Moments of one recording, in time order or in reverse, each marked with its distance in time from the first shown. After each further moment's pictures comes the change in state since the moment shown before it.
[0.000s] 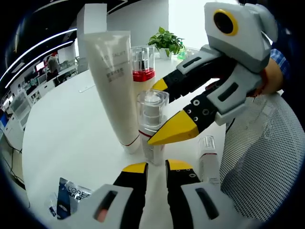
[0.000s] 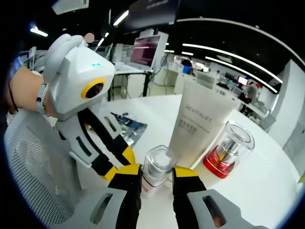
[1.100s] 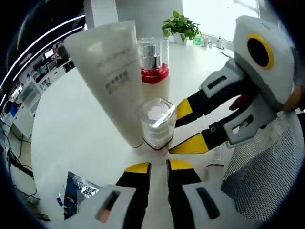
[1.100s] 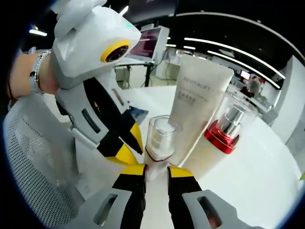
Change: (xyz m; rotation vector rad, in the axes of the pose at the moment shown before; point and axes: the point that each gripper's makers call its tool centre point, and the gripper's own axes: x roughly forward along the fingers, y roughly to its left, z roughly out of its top) left arm 0.007 0.014 0.013 -0.132 0.137 0.143; right arm -0.003 -0.003 -0.032 0.008 0.057 0.023
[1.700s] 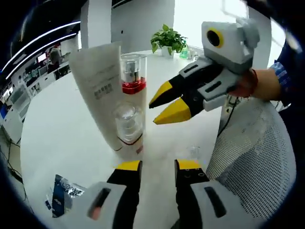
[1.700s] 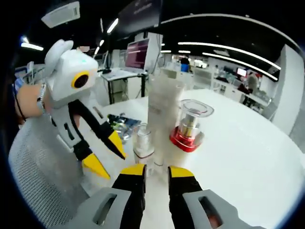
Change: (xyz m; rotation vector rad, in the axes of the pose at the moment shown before) left arm -0.025 -0.056 -0.005 0.077 -0.076 -0.241; right arm -0.043 -0.035 0.005 0.112 -0.076 0.054
